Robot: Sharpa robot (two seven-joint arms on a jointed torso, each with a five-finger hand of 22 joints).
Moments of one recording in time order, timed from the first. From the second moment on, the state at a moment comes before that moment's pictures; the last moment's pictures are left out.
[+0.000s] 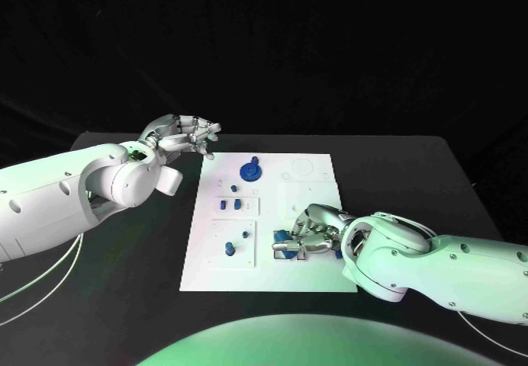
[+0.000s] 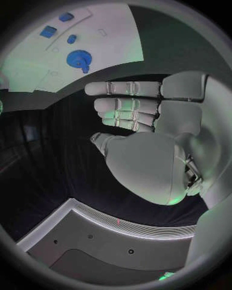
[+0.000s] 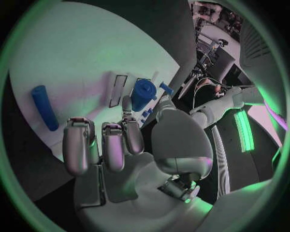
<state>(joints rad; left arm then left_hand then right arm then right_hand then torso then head) 1.17 -0.91 0.01 1.47 -0.22 -0.23 0.18 1.46 -0.09 0.18 0.29 0.06 0.70 0.19 0.63 0.27 0.80 0.12 0.88 0.25 1.01 0.05 1.13 0.52 0.17 0.97 0.15 0.86 0.47 1.05 -0.87 -0.17 1.88 -1.29 -0.37 -0.53 1.00 -0.12 -0.12 0.30 0.05 0.99 0.07 0.46 0.56 1.45 0.00 1.36 1.31 1.47 -0.07 1.54 1.31 0.04 1.47 0.04 1.40 1.31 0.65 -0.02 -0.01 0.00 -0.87</state>
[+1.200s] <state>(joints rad) 1.17 -0.92 0.01 1.47 -0.22 -0.23 0.18 1.46 -0.09 0.18 0.29 0.06 0.70 0.19 0.63 0.27 0.80 0.12 0.88 0.25 1.01 0.05 1.13 0.52 0.17 0.97 0.15 0.85 0.46 1.03 -0.90 -0.17 1.91 -1.31 -0.35 -0.51 1.16 0.03 -0.12 0.29 0.21 1.00 0.06 0.46 0.55 1.46 -0.01 1.38 1.31 1.47 -0.07 1.54 1.31 0.04 1.47 0.04 1.42 1.31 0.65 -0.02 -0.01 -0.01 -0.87</state>
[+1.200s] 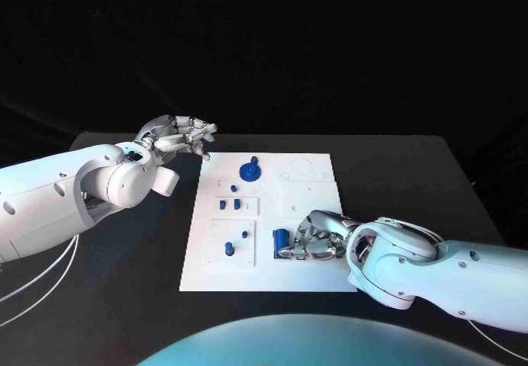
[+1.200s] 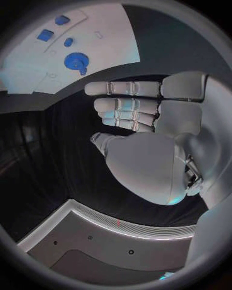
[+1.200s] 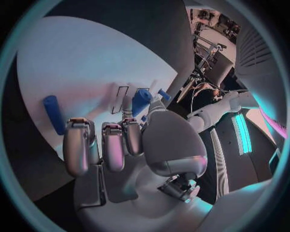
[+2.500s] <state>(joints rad) 1.17 -0.92 0.01 1.47 -0.22 -0.23 0.17 1.46 -0.09 0.18 0.29 0.06 0.70 0.19 0.63 0.27 0.80 0.12 0.88 0.25 1.01 0.05 1.13 0.51 0.17 0.97 0.15 0.85 0.46 1.03 -0.95 -0.17 1.92 -1.32 -0.40 -0.48 1.22 -0.10 -0.18 0.29 0.05 1.00 0.06 0.48 0.55 1.46 -0.01 1.39 1.31 1.47 -0.07 1.54 1.31 0.04 1.47 0.04 1.43 1.31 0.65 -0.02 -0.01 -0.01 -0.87</state>
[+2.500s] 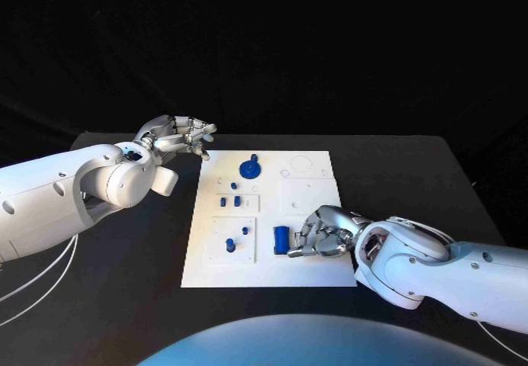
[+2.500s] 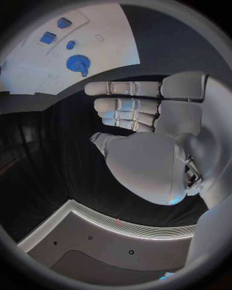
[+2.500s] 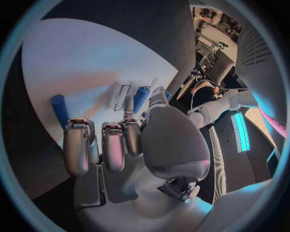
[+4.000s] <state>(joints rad) 1.17 -0.94 0.01 1.47 -0.22 -0.22 0.18 1.46 -0.09 0.19 0.29 0.06 0.70 0.19 0.63 0.27 0.80 0.12 0.88 0.25 1.01 0.05 1.13 0.51 0.17 0.97 0.15 0.85 0.46 1.00 -1.10 -0.17 1.89 -1.42 -0.46 -0.48 1.36 -0.05 -0.18 0.29 0.20 0.99 0.07 0.44 0.55 1.46 0.00 1.34 1.31 1.47 -0.07 1.53 1.31 0.04 1.47 0.04 1.40 1.31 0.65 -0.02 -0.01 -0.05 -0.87</state>
